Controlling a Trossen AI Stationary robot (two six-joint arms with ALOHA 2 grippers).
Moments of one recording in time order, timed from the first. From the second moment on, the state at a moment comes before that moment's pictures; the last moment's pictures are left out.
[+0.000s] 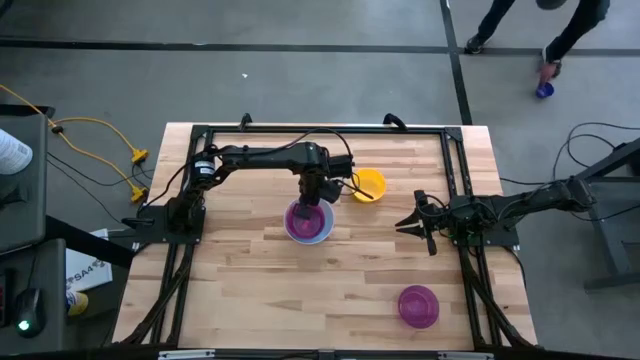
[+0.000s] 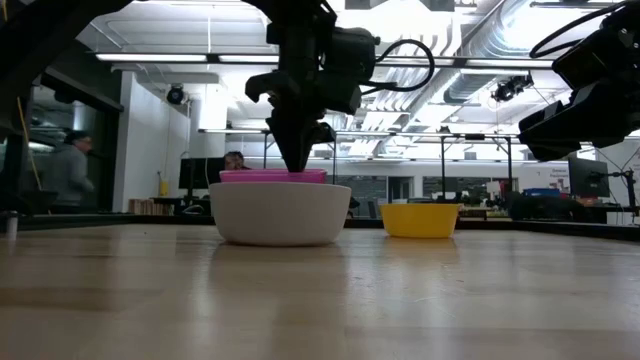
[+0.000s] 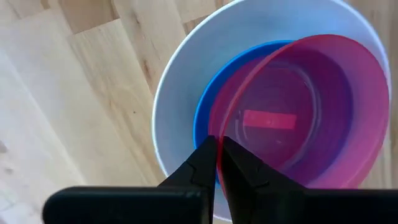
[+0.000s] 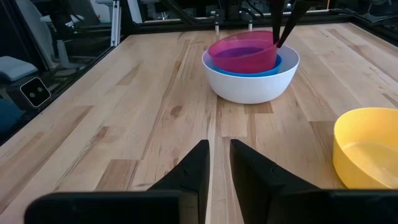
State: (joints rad) left arm 0.19 2.10 1.88 -1.25 0.14 0.50; right arm 0.15 0.32 0.01 0.03 0.02 0.10
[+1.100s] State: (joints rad) left arm 0.18 2.10 1.88 -1.26 0.17 0.47; right arm 0.15 0.32 0.01 0.03 0.02 0.10
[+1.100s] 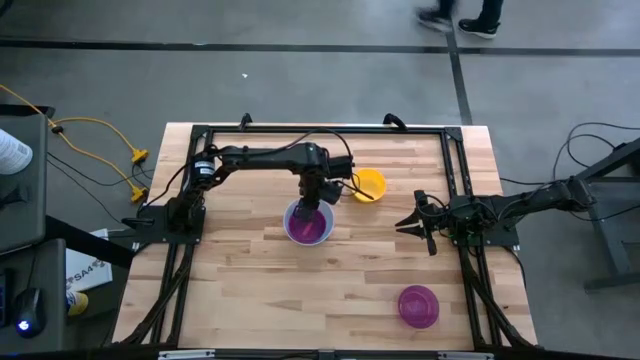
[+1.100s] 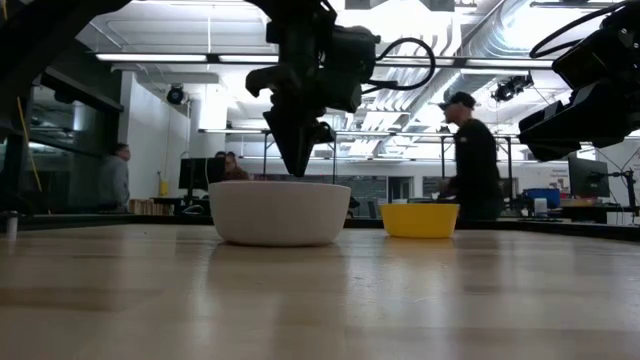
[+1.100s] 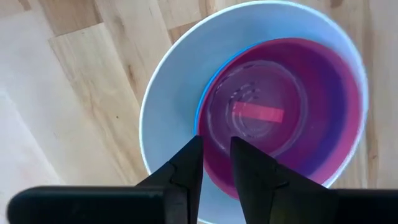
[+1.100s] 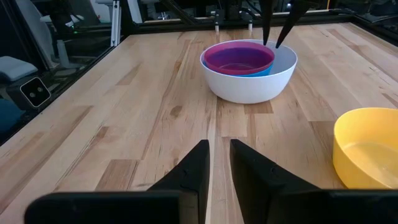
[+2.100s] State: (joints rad) left arm -0.08 1.77 1.57 -1.05 0.09 0.12; right arm 0.15 0.32 0.01 0.03 0.02 0.10
